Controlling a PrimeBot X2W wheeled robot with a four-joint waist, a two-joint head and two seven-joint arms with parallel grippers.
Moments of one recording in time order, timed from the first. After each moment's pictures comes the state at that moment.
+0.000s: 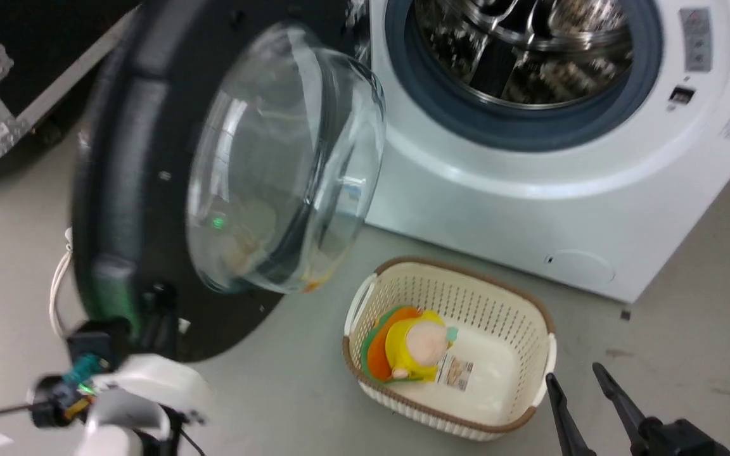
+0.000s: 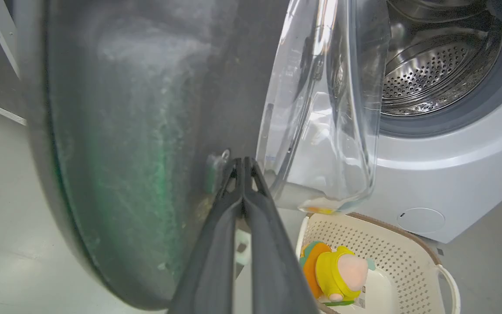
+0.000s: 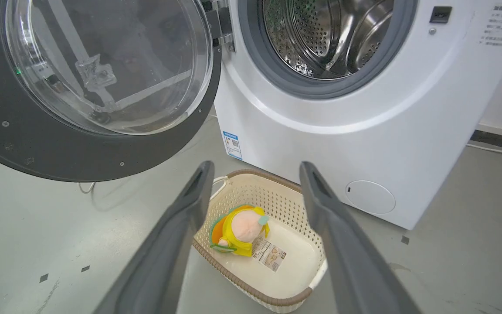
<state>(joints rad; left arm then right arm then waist) -0.13 0.21 -0.08 0.14 -0.32 0.07 -0.06 0.15 -0.05 0.06 0.05 0.09 0.13 -0.23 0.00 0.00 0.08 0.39</state>
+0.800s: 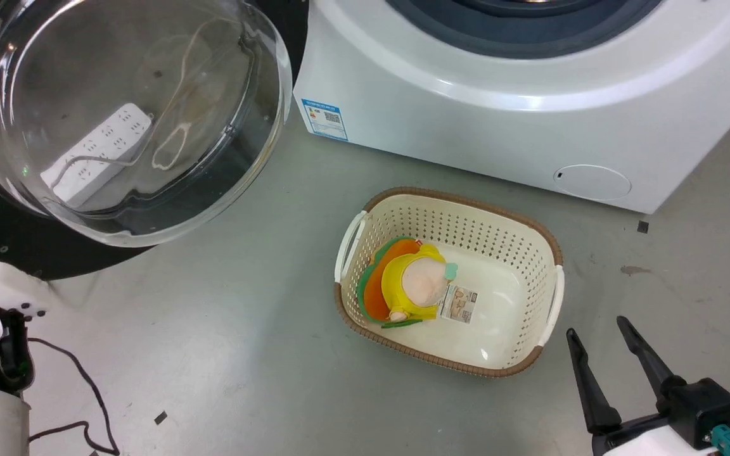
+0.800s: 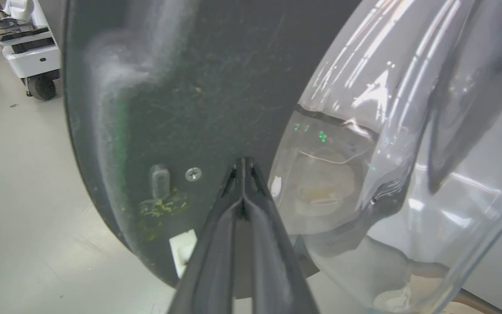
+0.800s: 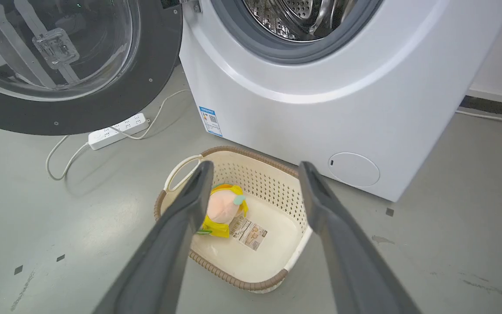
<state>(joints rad) -0.50 0.40 0.16 0.57 -0.46 0.04 -0.19 0.08 -0.10 0.03 -0.04 0.06 0.13 -0.16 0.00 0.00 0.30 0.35</state>
